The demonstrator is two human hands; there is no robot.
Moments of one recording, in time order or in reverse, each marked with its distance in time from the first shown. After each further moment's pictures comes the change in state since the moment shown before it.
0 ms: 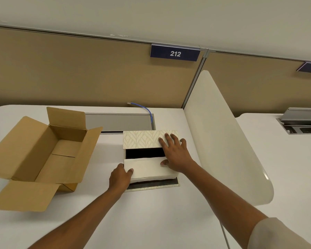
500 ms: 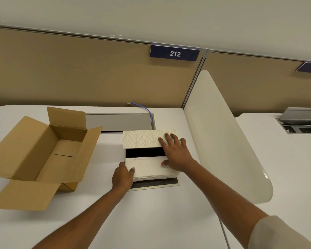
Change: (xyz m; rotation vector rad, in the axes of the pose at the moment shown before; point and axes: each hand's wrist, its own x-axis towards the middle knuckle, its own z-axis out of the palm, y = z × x) left_hand -0.006 0.010 0.006 0.047 0.034 0.001; right_hand -0.001 0.003 -0.002 -0.005 -0.004 -0.022
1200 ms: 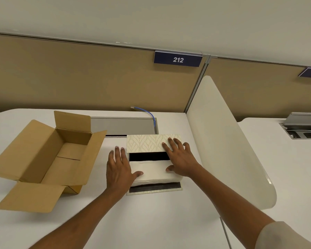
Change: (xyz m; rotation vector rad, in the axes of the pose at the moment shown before) left_hand 0.010 -0.002 -0.026 0.622 0.299 0.386; right_hand -0.005 0.007 -0.002 0.001 -0.013 -0.052
